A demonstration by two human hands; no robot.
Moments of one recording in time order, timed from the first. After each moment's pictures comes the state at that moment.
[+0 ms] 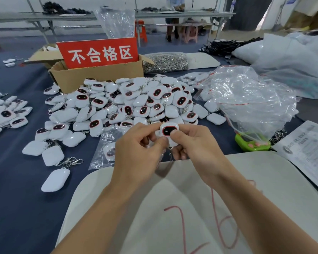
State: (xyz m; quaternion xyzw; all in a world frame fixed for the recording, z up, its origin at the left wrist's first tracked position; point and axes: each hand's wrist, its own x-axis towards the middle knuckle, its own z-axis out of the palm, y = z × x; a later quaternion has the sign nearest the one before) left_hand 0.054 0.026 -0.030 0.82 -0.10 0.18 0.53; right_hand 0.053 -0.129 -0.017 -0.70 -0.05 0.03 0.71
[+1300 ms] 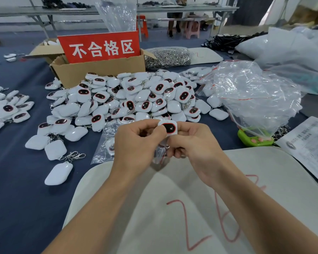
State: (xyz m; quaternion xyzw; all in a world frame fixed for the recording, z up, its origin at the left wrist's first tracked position) left_hand 0.057 0.025 -0.024 0.73 -0.06 0.12 0.67; right_hand 0.047 -0.118 -0.016 -0.68 -0.04 0.05 0.73
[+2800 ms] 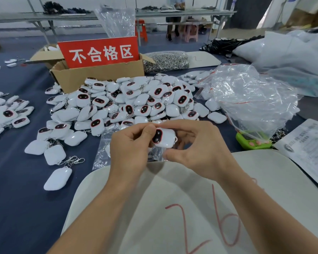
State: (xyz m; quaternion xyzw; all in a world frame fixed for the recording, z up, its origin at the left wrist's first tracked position) left_hand 0.062 0.029 -0.033 0.71 0.00 0.15 0.69; right_hand 0.047 -0.135 -0.008 -0.82 -0.17 -0.08 0.54
